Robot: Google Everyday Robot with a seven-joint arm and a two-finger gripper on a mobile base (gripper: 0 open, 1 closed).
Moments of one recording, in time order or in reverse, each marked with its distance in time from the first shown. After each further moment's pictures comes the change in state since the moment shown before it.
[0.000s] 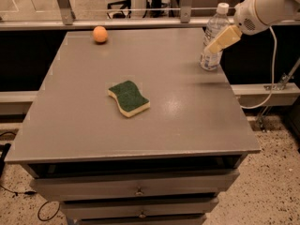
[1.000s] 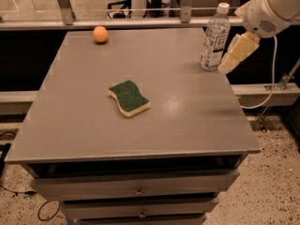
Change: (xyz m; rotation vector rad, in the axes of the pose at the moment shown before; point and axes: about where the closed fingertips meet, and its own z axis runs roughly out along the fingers) arm 0.007 0.073 -0.074 -0.147 0.170 -0.214
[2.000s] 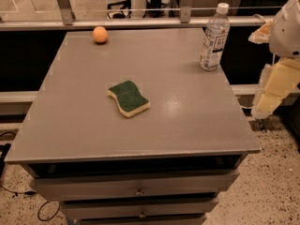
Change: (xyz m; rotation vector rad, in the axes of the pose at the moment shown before) arm 0.021 0.128 -0.086 -0.188 0.198 -0.098
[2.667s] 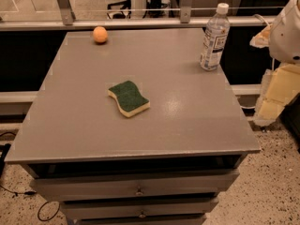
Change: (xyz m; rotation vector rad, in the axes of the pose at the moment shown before) arm 0.002 0.015 -0.004 -0.008 0.050 0.005
